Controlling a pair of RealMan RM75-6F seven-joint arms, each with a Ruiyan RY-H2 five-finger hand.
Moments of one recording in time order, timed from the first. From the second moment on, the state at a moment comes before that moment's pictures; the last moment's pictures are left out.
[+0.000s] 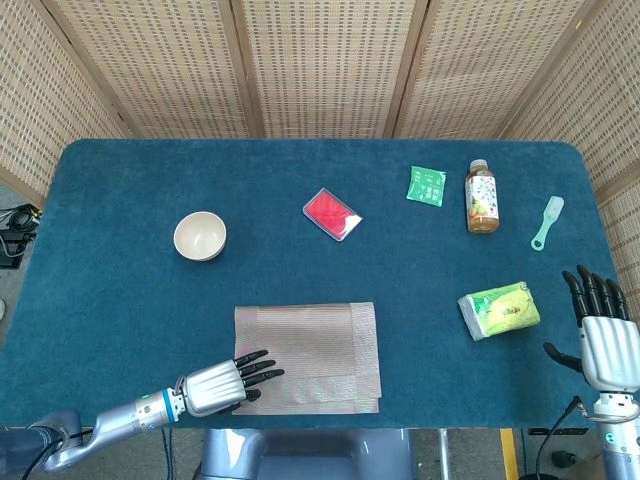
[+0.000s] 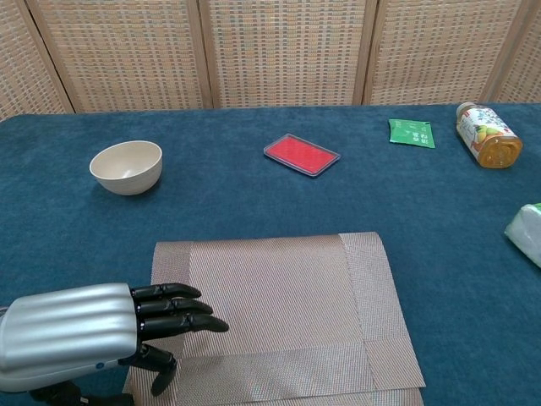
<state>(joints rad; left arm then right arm) -0.64 -1.63 0.32 -1.10 2.05 1.23 -0.08 0.09 -1.14 0.13 -1.64 -1.42 1.50 -0.10</state>
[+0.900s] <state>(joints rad) -0.65 -1.66 0.31 -1.07 2.00 1.22 -0.11 0.09 -1.13 0.13 -1.64 -1.42 1.50 -0.09</state>
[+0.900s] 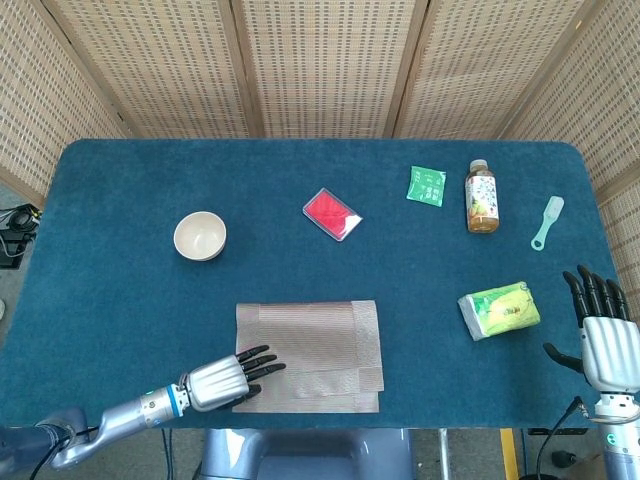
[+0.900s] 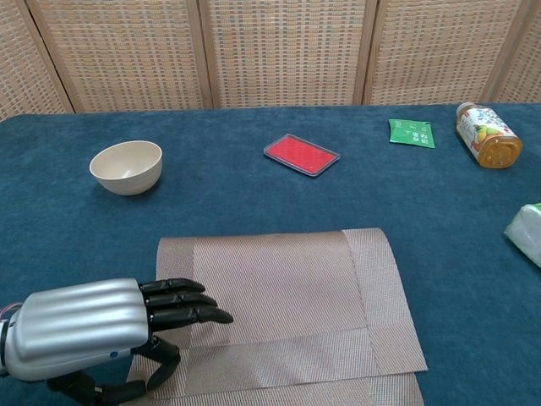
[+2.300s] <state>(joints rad) -1.00 -1.83 -0.34 -0.66 1.21 0.74 -0.15 0.10 -1.14 0.13 -1.64 -1.39 1.47 -0.12</state>
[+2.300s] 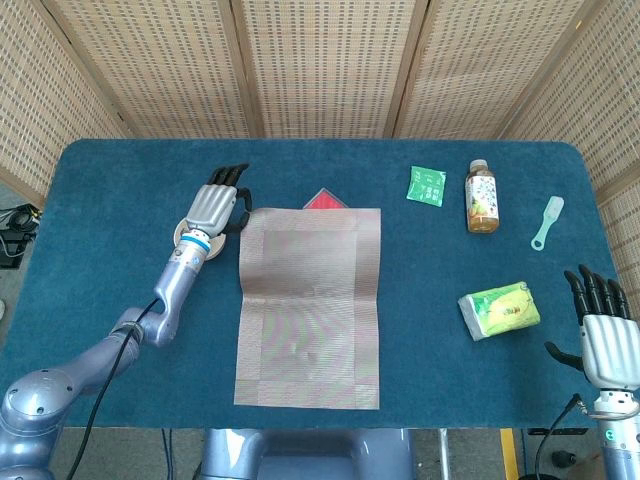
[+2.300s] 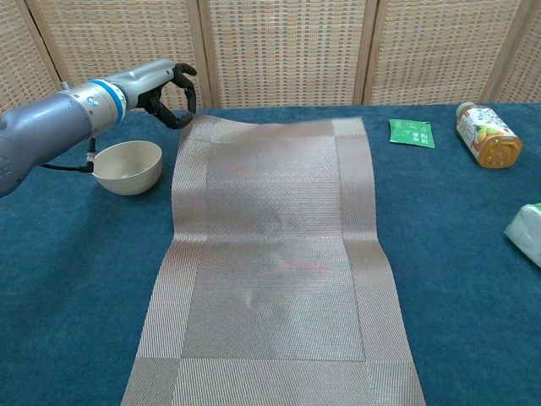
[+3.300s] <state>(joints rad) -0.54 -1.16 -0.23 -1.70 1.21 1.29 0.28 0.24 -1.12 -0.03 -1.54 -1.83 1.36 -0.11</state>
